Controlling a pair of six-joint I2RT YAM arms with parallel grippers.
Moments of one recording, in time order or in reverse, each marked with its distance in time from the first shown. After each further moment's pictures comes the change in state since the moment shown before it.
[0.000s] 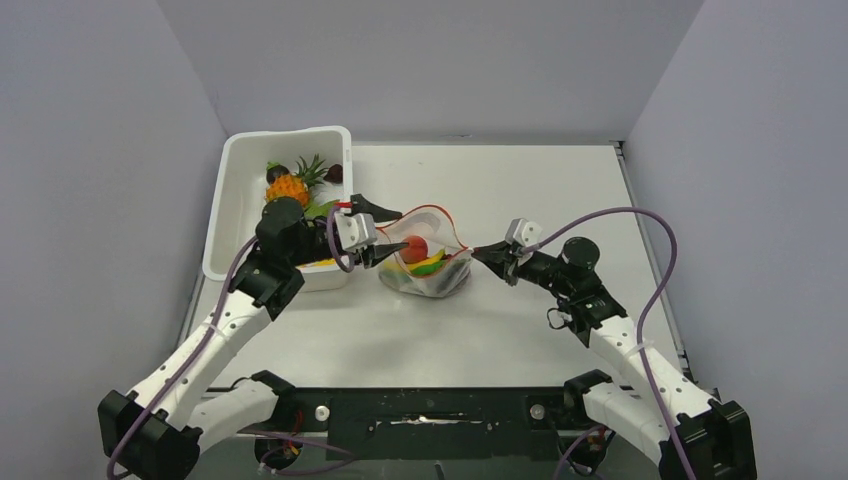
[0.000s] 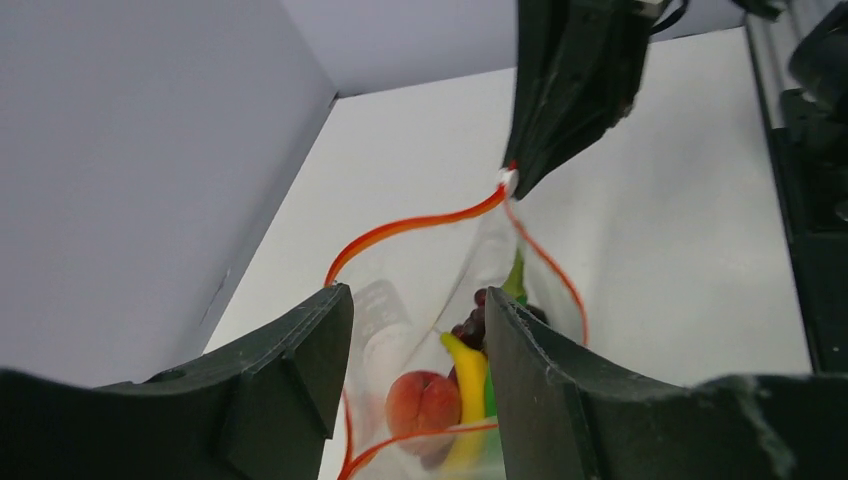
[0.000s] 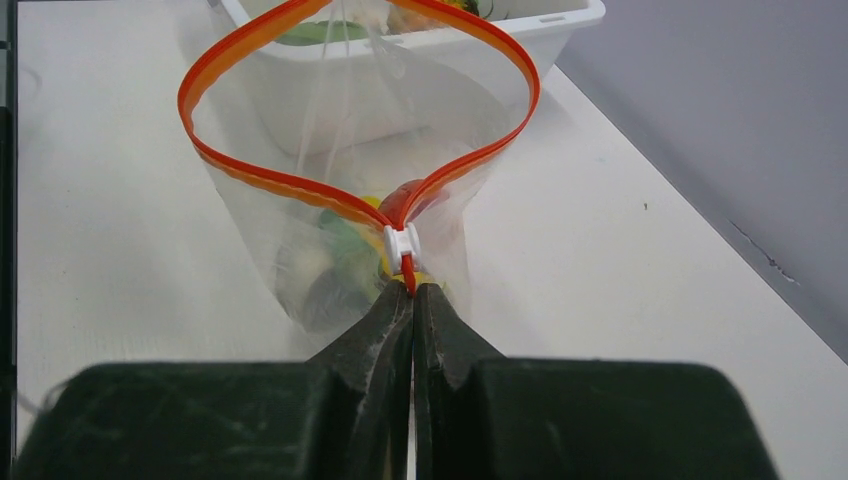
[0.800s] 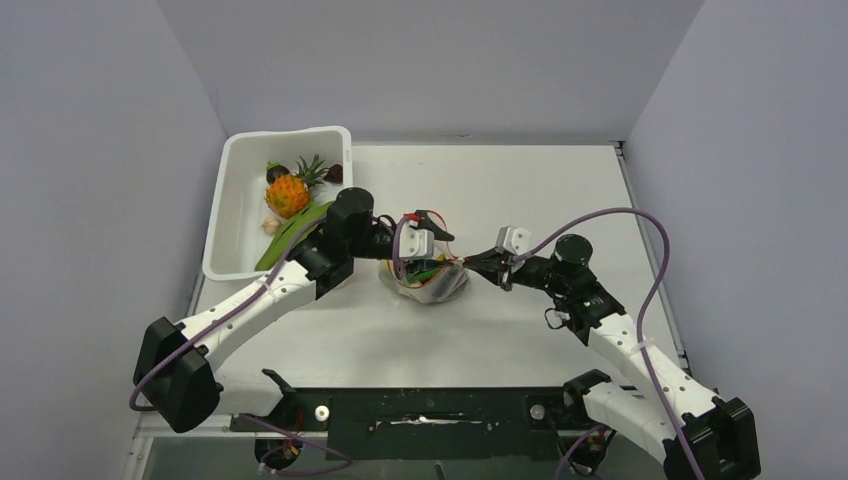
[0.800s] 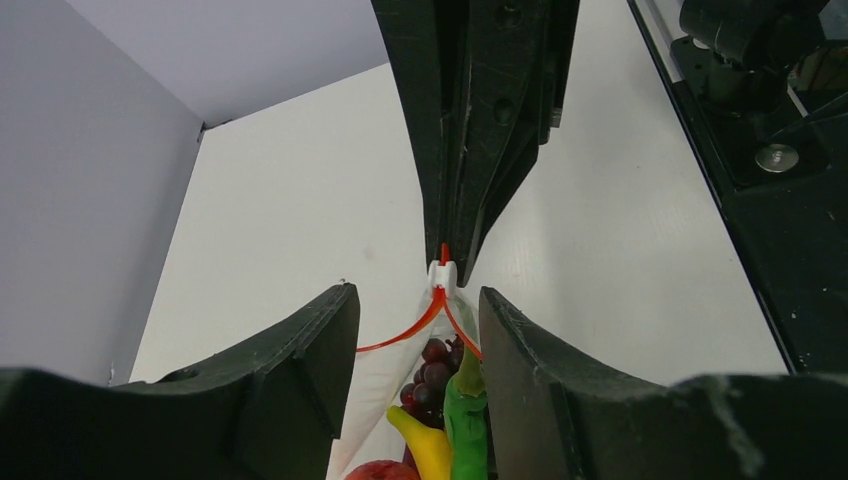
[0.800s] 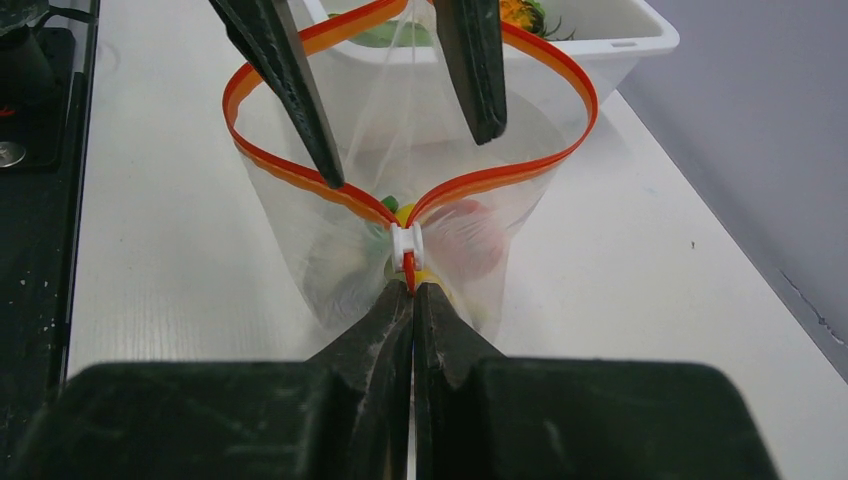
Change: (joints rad) left arm -0.243 0.280 0.121 -0.011 0.044 0.148; right arm 0.057 0.016 0.058 -0.101 -0.077 -0.079
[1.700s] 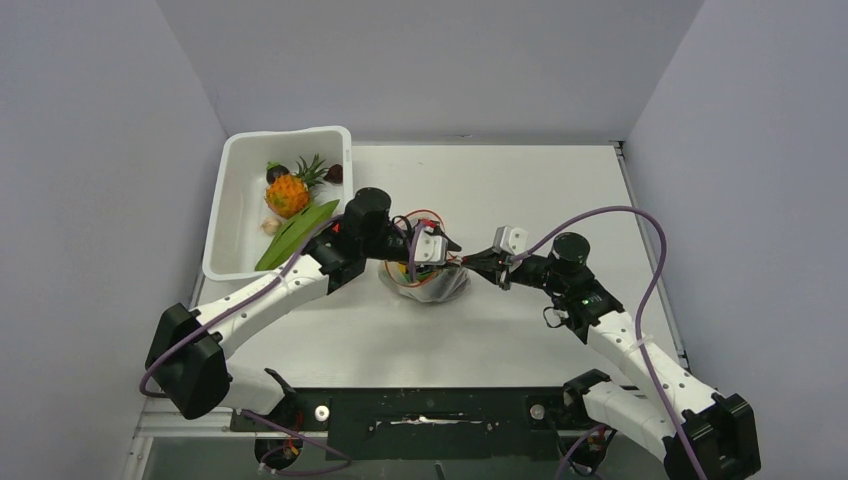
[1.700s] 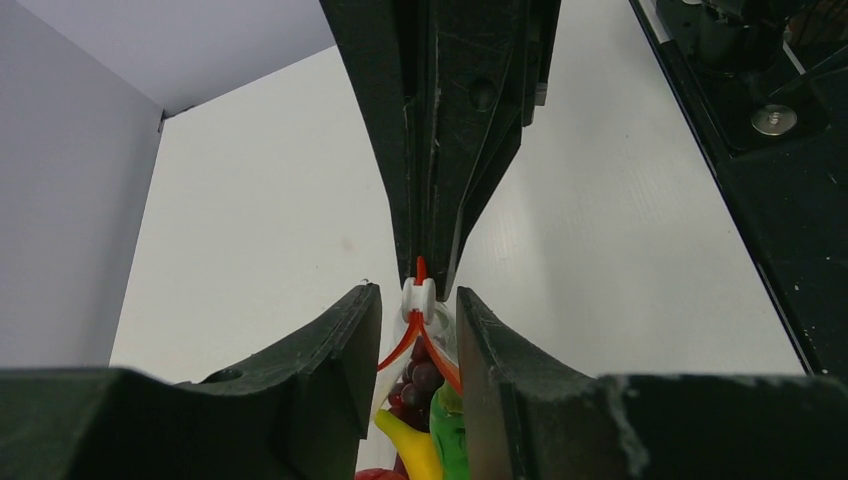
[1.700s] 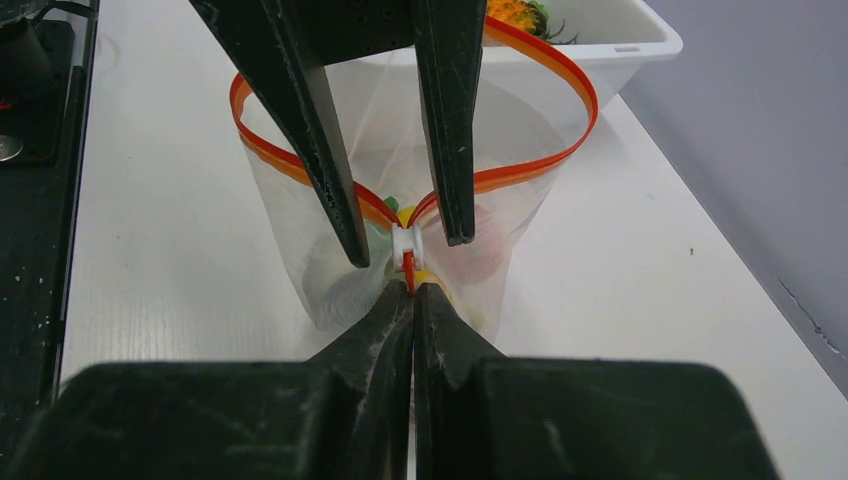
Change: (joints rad) left arm -0.033 0.095 0.056 -0.077 -0.008 0.092; right arm 0.019 0.016 0.012 -0.009 0.004 -0.027
